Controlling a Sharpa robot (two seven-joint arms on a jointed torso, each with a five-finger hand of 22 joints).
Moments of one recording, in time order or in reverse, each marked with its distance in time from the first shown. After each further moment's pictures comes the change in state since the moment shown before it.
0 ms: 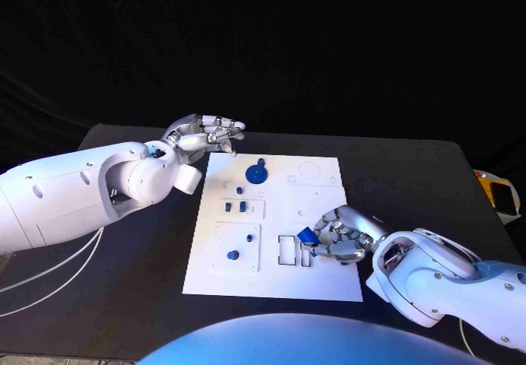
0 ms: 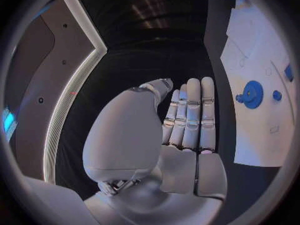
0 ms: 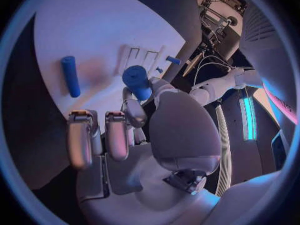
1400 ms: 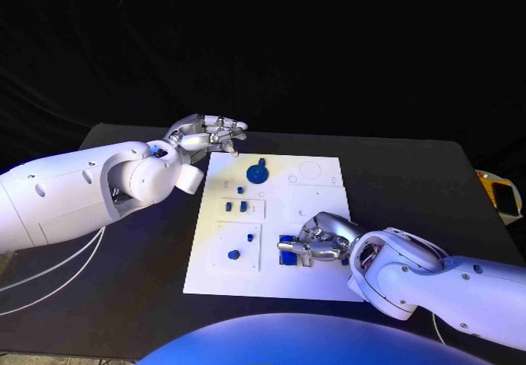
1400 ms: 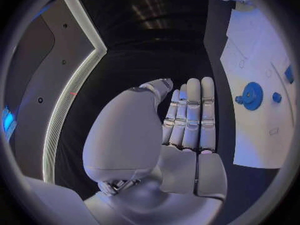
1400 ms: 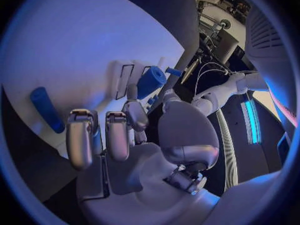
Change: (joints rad) left arm 0.000 0.000 0.000 0.003 0.000 0.002 -0.003; left_hand 0.000 0.000 0.000 0.000 0.000 0.000 0.000 0.000 0.000 0.000 0.000 0.000 0.000 0.000 0.000 0.000 -0.001 0.000 0.000 0.000 0.000 0.000; right arm -0.020 0.118 0.000 -0.092 0.025 0.073 -0.004; right_hand -0.322 0.049 -0.290 0.004 -0.299 0.047 -0.045 0.063 0.044 0.034 -0.004 0.017 0.059 0.000 -0.014 0.013 -0.001 0.000 0.000 -0.007 -0.008 0.000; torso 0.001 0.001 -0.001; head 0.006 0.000
